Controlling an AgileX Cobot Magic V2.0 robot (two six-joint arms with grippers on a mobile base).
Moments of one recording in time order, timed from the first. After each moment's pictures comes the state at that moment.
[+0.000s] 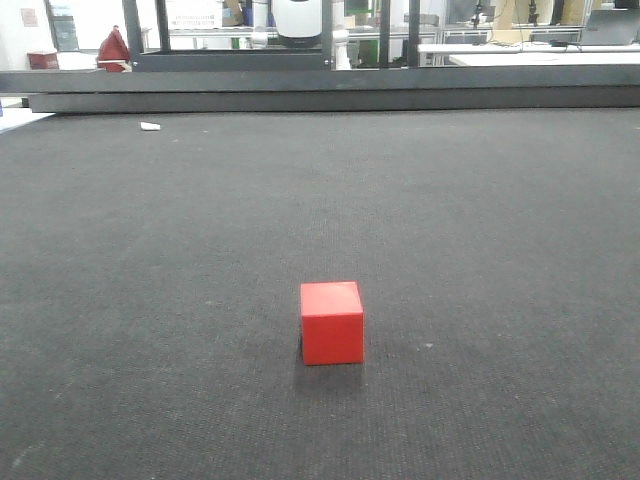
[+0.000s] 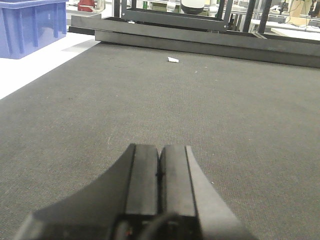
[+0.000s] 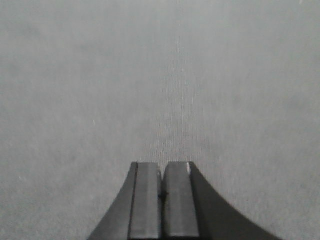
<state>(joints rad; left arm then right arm) -0.01 -0.02 0.03 -0.10 0.07 0.01 0.00 0.37 -0.34 0.05 0.49 0.03</state>
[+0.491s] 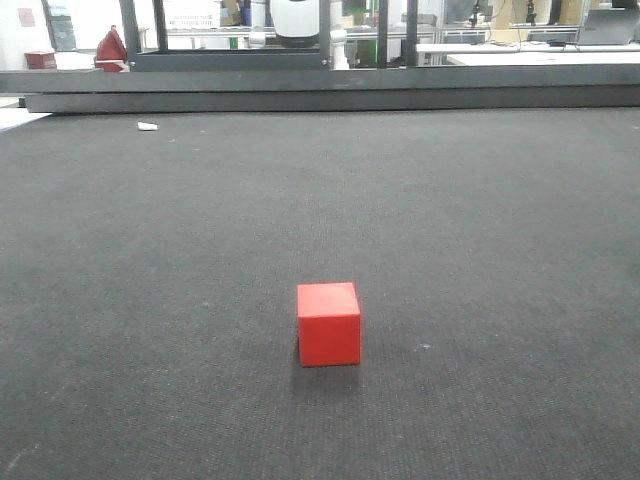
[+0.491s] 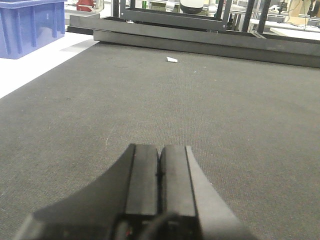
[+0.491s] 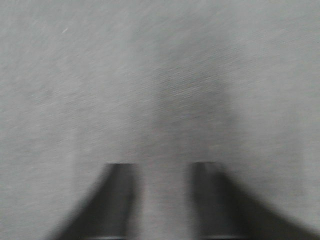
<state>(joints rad) -0.01 -0.02 0.03 -0.10 0.07 0.01 0.12 0.95 -0.57 0.00 0.67 0.23</state>
